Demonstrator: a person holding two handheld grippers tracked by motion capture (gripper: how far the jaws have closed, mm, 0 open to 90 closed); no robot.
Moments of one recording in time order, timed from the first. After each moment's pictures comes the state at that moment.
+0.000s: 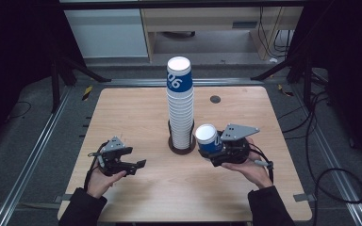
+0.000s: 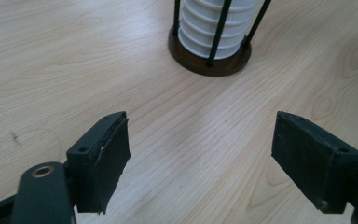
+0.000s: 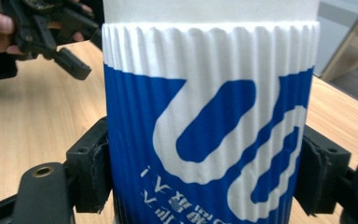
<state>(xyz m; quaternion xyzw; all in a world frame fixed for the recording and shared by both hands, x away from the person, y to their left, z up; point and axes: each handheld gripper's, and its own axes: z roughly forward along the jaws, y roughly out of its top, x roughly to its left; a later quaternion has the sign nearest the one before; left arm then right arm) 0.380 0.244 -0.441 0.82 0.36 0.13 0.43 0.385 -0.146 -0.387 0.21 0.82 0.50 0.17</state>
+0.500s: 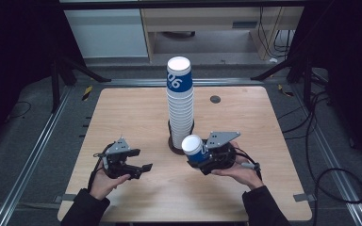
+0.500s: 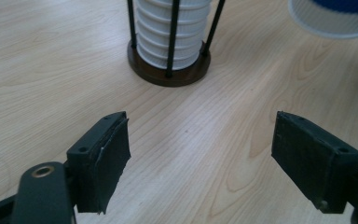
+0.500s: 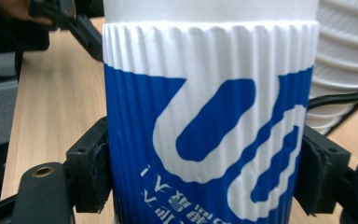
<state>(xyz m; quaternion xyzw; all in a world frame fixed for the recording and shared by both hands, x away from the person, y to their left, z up) 0.371 0.227 -0.435 0.83 0.32 0.10 0.45 0.386 -0.114 -0.409 0.15 0.86 0.48 0.12</state>
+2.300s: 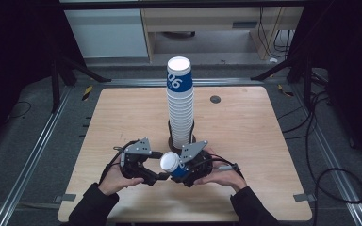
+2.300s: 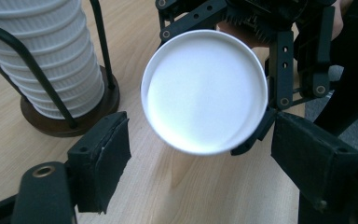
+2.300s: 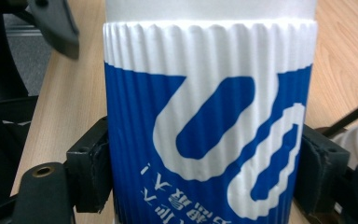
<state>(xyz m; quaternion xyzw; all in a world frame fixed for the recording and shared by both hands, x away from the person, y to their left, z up) 0.365 0.170 -0.402 0.88 0.19 0.03 0.44 0.383 -0.053 -0.438 0.05 0.90 0.43 0.07</state>
